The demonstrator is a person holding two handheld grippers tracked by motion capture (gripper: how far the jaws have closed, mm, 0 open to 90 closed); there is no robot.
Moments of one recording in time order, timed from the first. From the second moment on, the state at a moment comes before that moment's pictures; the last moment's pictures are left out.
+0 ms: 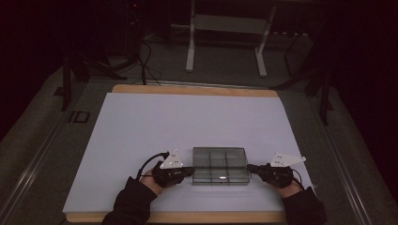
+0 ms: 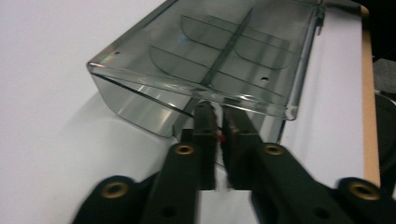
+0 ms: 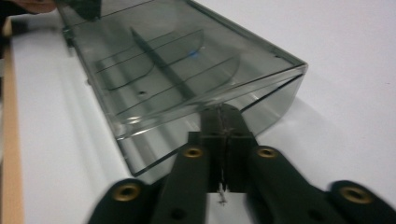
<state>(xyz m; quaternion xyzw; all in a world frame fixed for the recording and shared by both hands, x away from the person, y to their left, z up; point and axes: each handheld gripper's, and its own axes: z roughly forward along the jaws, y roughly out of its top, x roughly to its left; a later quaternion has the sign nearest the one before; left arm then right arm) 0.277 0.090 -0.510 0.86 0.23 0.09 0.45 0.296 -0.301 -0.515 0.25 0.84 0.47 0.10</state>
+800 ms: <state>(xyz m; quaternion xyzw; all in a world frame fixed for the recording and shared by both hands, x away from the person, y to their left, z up) 0.297 0.097 -0.486 0.84 0.23 0.13 0.48 0.316 -0.299 -0.495 0.24 0.83 0.49 0.14</state>
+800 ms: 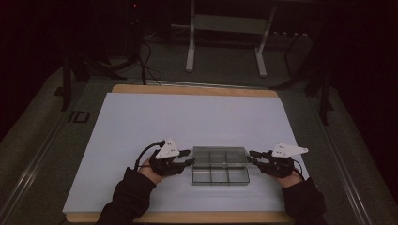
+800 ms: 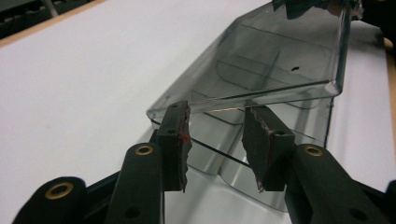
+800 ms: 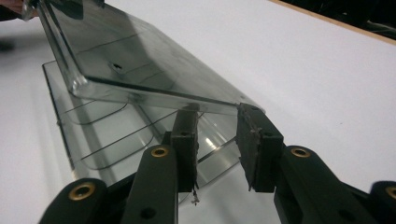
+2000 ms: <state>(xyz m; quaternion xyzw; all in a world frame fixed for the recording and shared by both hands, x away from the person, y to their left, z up) 0.324 0.084 -0.474 0.81 0.26 0.18 0.50 0.337 -0.290 -0.477 0.26 0.81 0.50 0.17</state>
